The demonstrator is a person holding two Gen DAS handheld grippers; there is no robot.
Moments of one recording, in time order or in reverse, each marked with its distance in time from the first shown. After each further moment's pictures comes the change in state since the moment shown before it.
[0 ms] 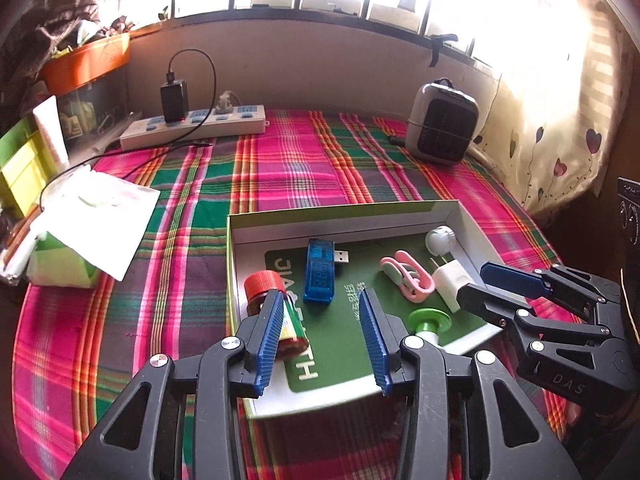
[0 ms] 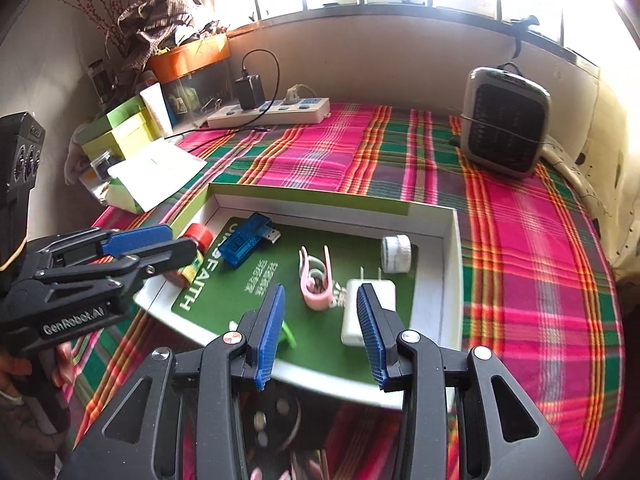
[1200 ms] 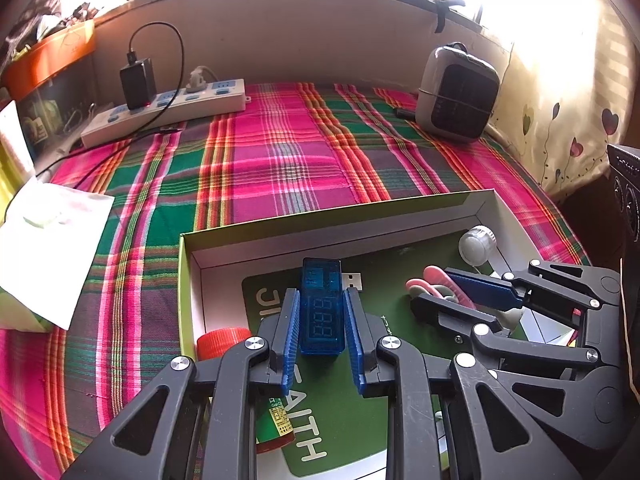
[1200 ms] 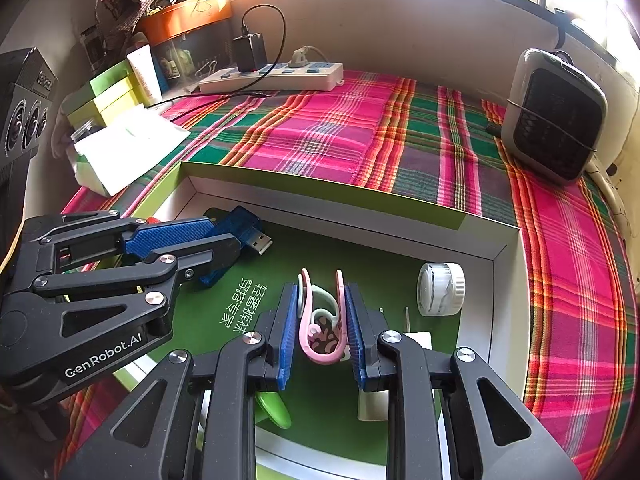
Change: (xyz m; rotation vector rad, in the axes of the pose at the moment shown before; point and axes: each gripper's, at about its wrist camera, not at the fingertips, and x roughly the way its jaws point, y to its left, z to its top) left arm 0.077 0.002 0.023 0.043 0.095 -0.009; right arm 0.070 0.009 0.022 -0.060 0.111 -0.007
